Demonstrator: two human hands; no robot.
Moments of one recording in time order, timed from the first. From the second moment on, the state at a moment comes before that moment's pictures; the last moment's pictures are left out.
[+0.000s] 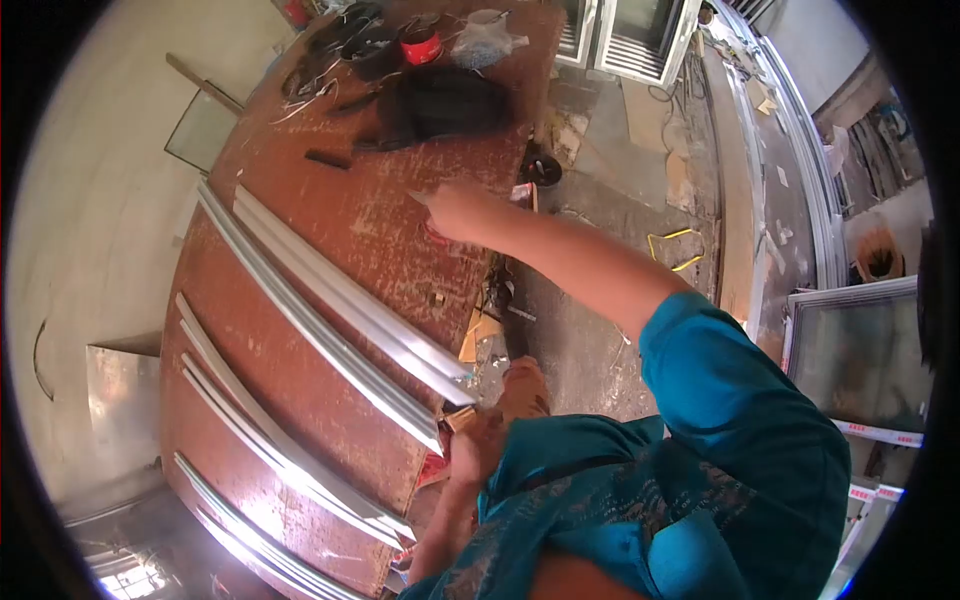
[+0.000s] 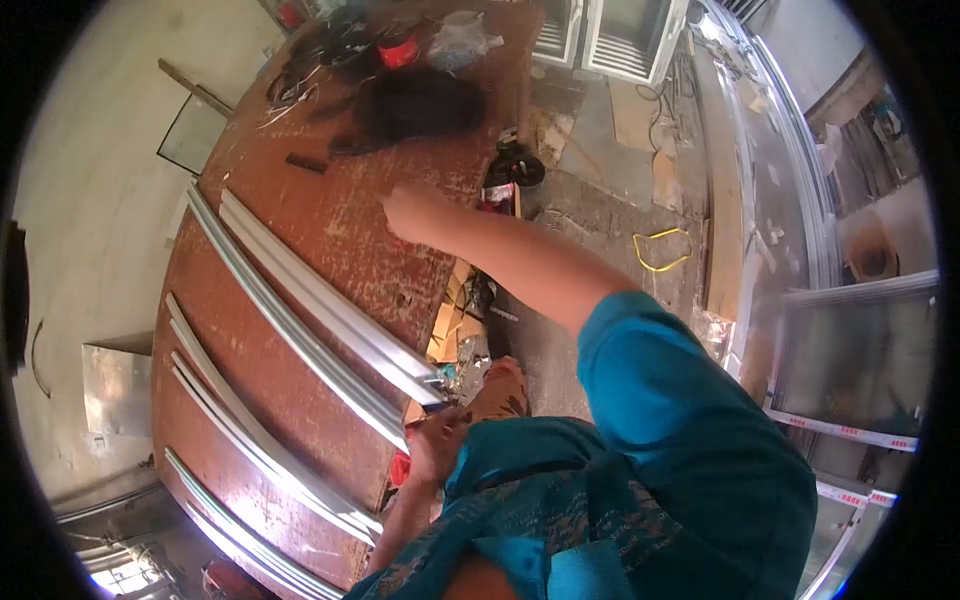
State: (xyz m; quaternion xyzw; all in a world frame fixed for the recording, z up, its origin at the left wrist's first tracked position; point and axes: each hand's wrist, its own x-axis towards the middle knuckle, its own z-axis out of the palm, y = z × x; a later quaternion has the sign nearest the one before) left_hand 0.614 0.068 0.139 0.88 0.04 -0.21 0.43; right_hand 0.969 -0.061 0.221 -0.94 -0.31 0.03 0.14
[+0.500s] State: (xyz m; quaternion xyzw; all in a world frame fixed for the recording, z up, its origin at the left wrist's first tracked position) left_hand 0.880 -0.017 0.176 0.90 -0.02 -0.24 0.37; right_hand 1.030 -0.310 0.453 -0.75 -0.48 -0.25 0.38
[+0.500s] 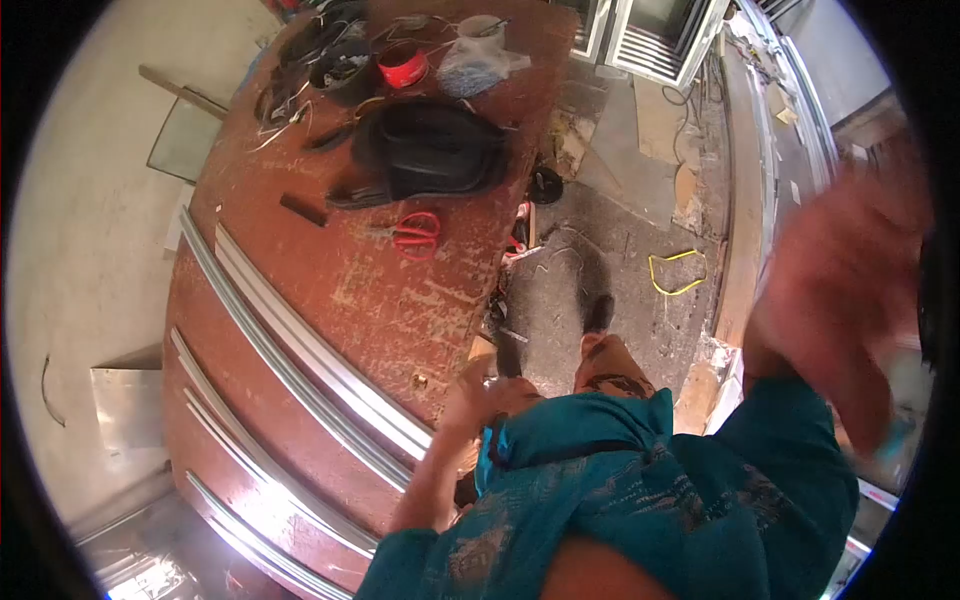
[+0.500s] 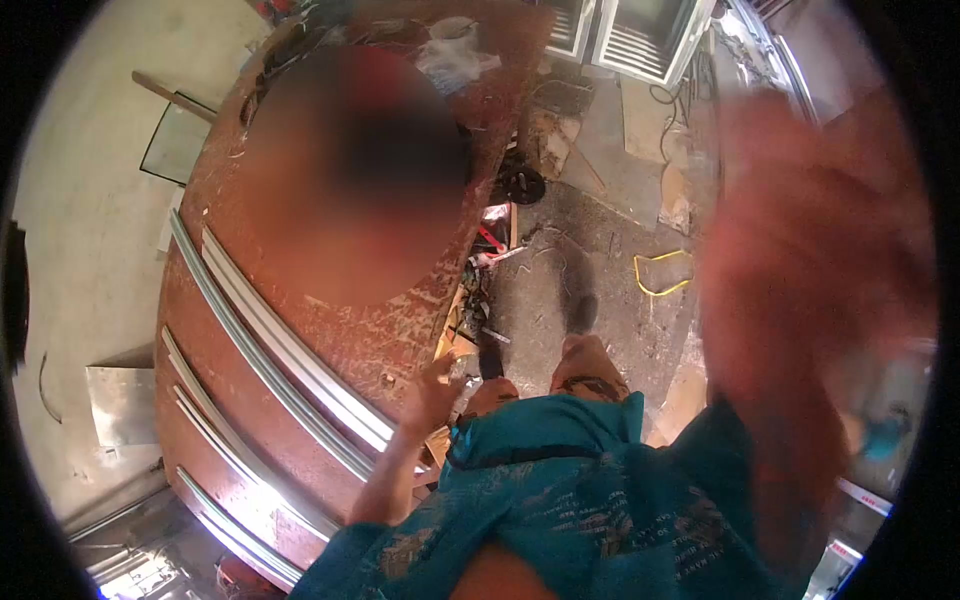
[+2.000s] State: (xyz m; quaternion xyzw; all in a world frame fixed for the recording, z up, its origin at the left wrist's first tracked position) left_hand 1.367 -0.112 0.084 0.76 0.57 0.08 0.28; right_hand 1.640 -0.501 0.459 -0.72 -0.63 0.01 0.29
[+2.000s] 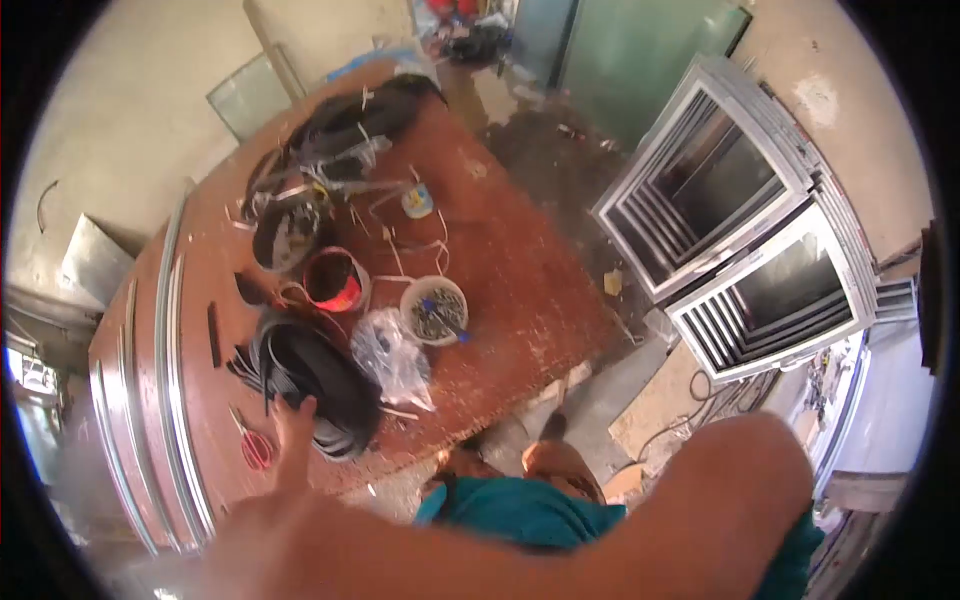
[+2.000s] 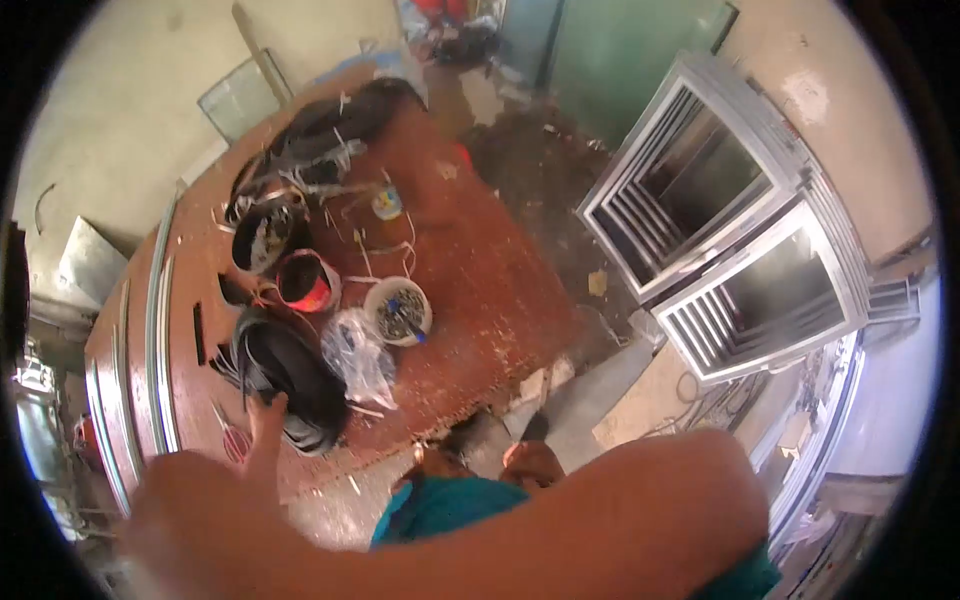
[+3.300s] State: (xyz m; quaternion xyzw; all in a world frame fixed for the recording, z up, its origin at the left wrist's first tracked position) left_hand 1.644 0.133 0.135 0.98 0.10 0.08 0.15; right_hand 1.727 -0.405 0.050 -0.98 -0.18 -0.09 0.07
